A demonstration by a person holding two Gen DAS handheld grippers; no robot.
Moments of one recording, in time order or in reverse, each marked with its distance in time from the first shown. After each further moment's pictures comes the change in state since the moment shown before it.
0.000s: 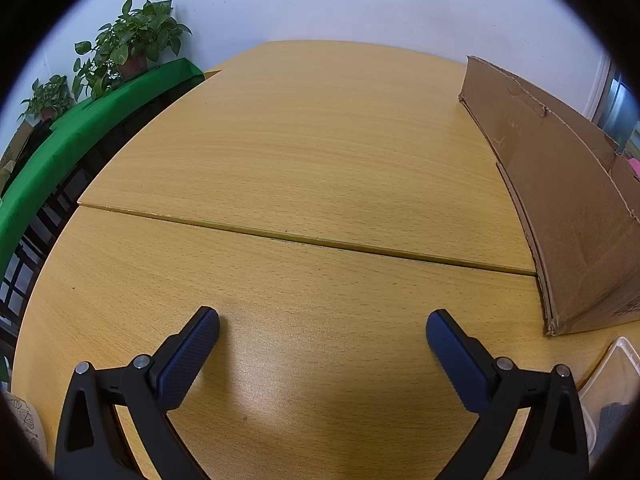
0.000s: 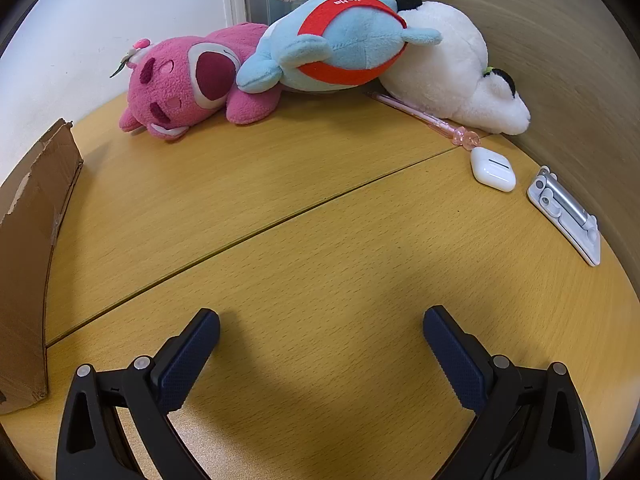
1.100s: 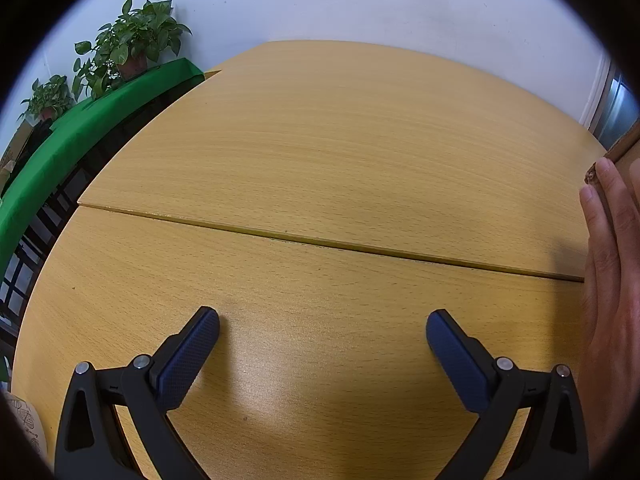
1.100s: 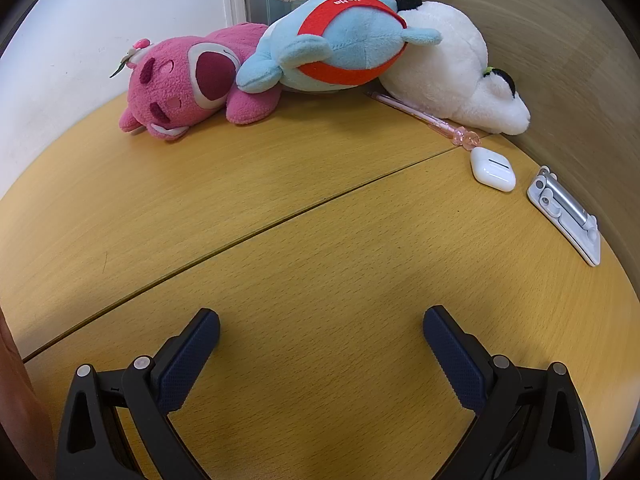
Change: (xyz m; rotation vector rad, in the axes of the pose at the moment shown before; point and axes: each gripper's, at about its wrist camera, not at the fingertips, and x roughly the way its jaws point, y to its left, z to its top) left arm 0.001 0.000 -0.001 0.002 -0.001 -0.002; right arm 0.004 -0.002 -0.001 0.000 0.000 0.000
